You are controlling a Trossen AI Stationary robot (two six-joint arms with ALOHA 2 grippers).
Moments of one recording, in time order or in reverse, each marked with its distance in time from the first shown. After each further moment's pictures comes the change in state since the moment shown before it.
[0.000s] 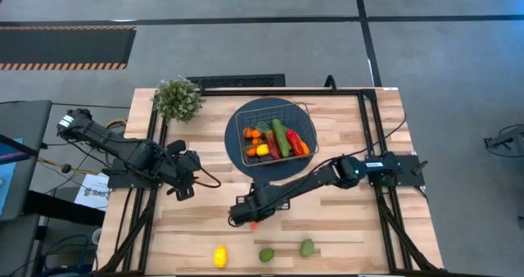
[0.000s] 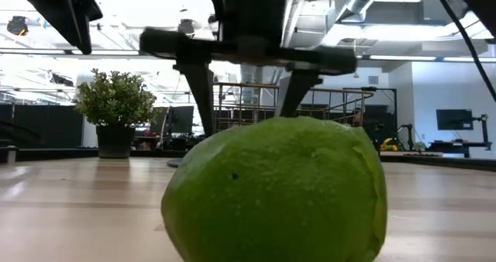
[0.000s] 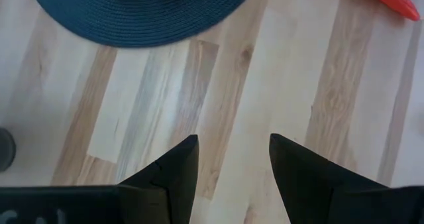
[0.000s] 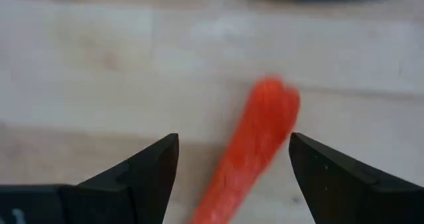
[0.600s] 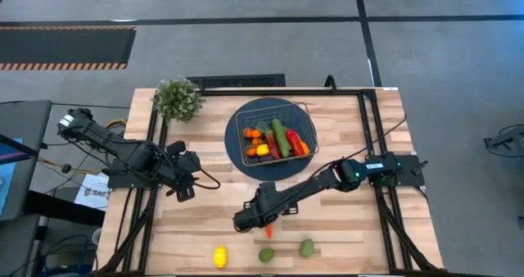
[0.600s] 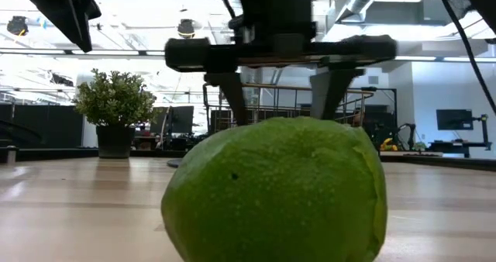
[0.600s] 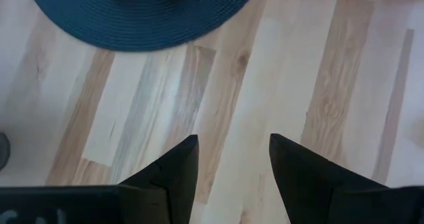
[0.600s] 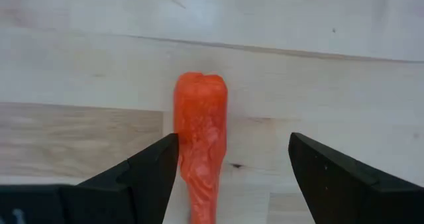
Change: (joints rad) left arm -0.022 0.000 0.000 0.014 -0.017 -0.034; right arm 0.029 0.013 0.000 -0.118 -0.068 0.025
